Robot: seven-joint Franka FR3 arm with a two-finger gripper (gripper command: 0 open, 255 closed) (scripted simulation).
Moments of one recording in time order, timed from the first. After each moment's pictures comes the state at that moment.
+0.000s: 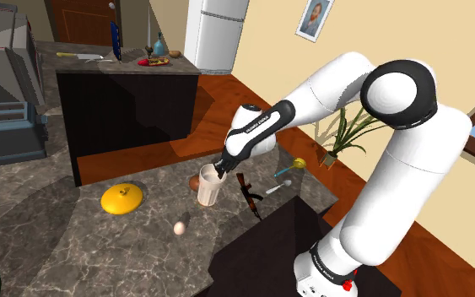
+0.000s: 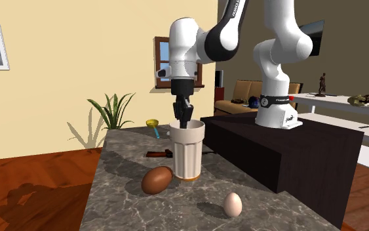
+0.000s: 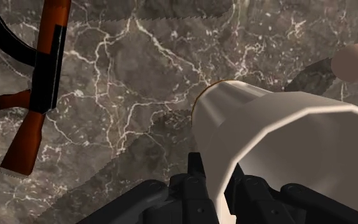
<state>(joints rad) 0.02 0.21 0.06 -2.47 0.13 2.72 0.03</state>
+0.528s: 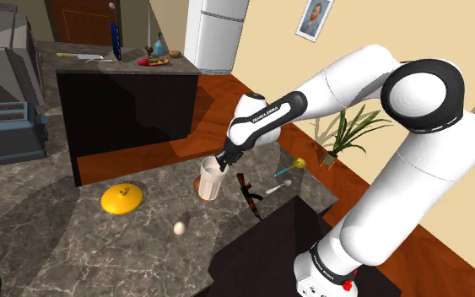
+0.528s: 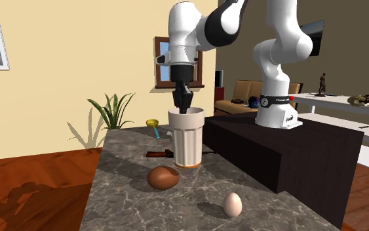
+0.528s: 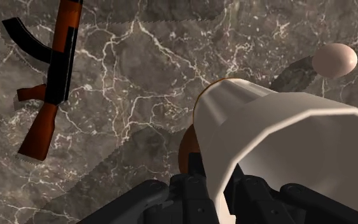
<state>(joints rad) 0.02 0.11 0.06 -2.46 0.12 2.61 0.05</state>
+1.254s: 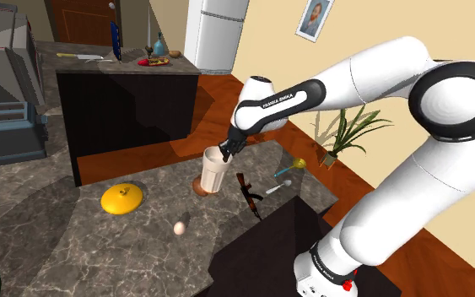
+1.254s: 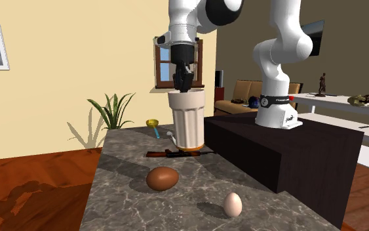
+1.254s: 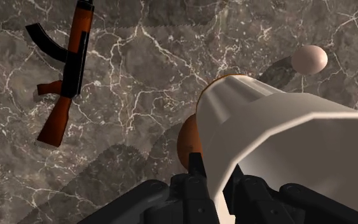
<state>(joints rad) 0.02 -0.02 0.06 -2.44 0.11 2.46 0.06</state>
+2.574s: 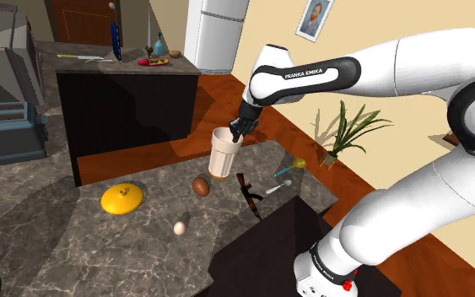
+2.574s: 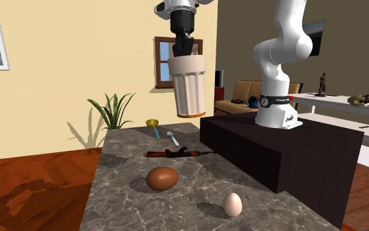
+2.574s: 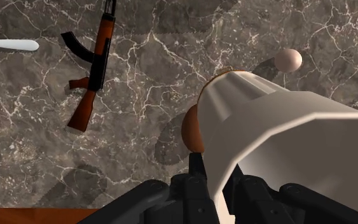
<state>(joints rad) 0.00 -0.20 0.04 -2.35 0.09 2.20 0.05</state>
